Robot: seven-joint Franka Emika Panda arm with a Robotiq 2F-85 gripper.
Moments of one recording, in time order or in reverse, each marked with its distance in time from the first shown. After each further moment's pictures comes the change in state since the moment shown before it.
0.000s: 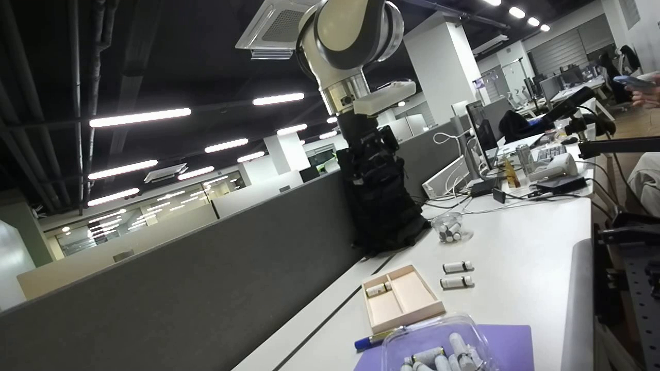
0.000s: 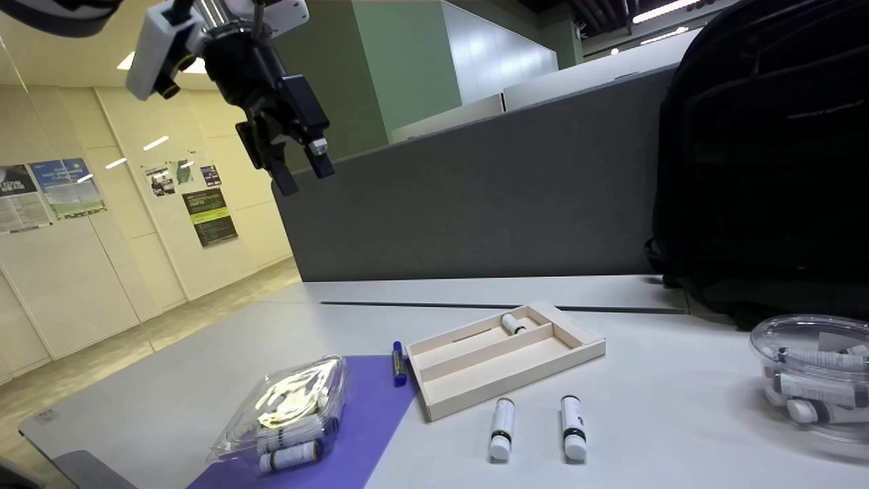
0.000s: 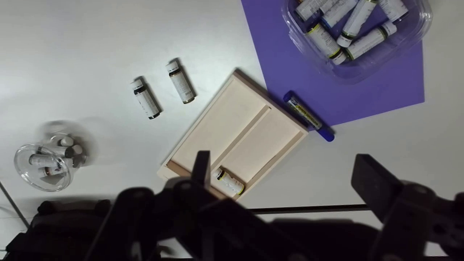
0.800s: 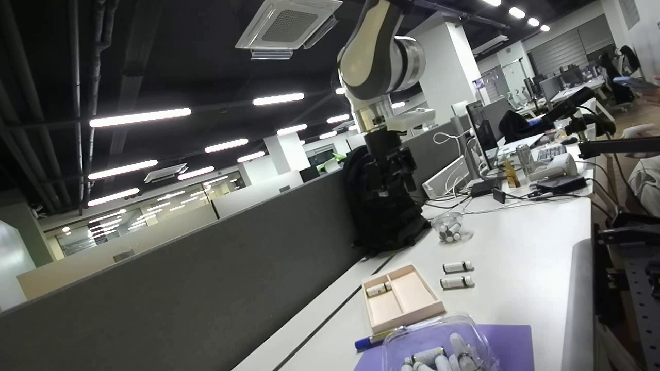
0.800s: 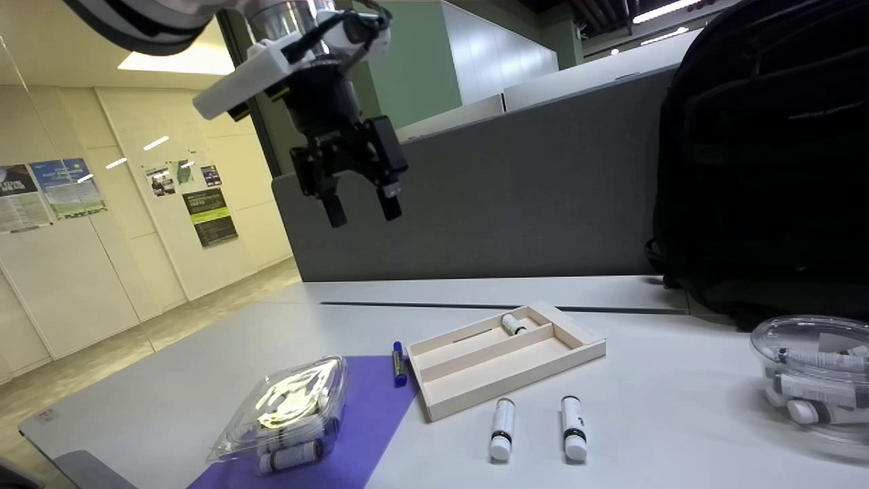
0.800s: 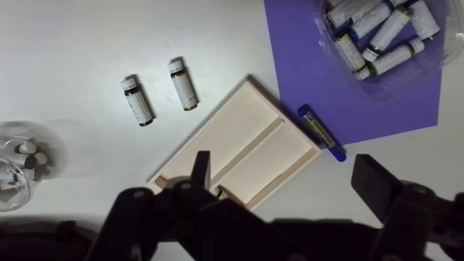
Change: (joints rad) arm -0.016 0.123 -0.175 -0.028 0.108 0.124 -0.347
